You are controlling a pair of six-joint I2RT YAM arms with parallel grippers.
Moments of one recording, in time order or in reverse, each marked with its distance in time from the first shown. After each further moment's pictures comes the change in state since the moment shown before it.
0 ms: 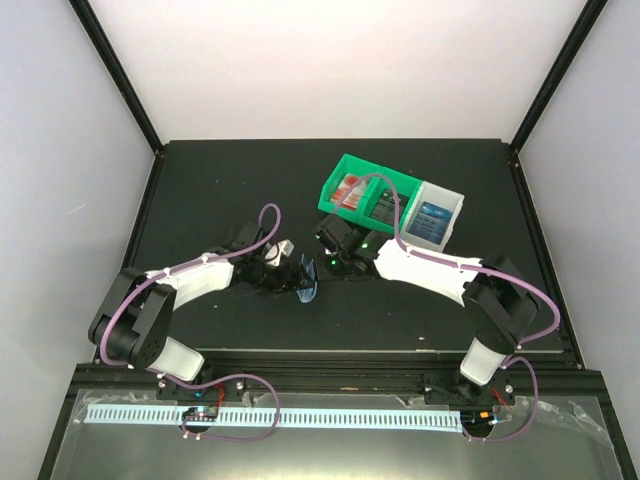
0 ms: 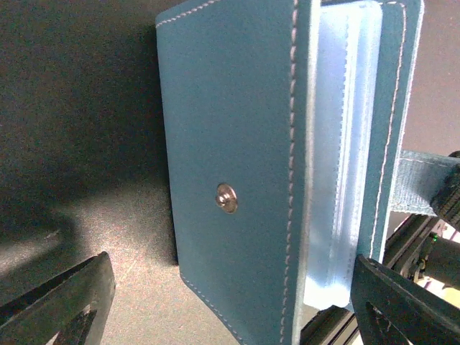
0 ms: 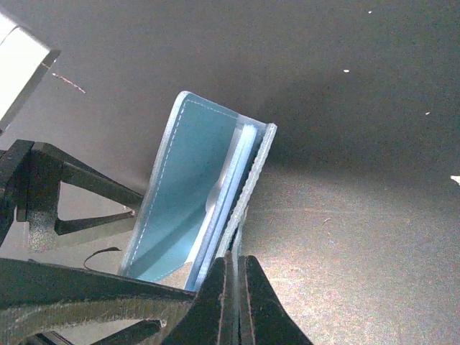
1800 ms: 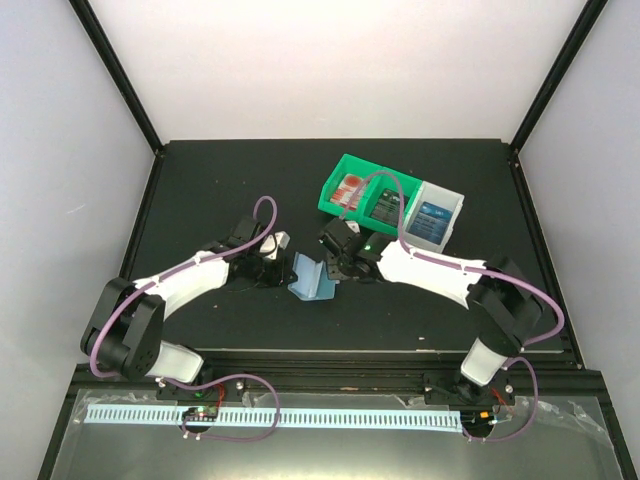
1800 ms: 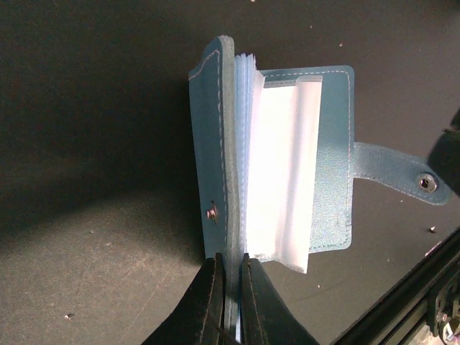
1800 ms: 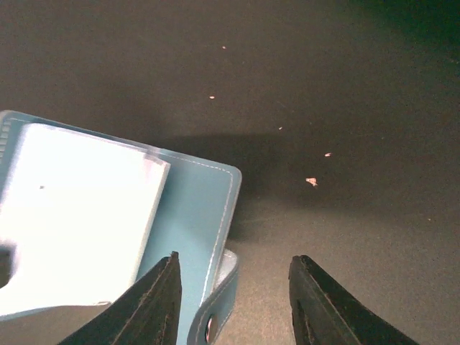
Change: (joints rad) left arm -0.003 -0.066 0.053 -0.087 -0.144 0.042; right arm 0.000 -0.005 -0.023 -0.079 0.255 0.035
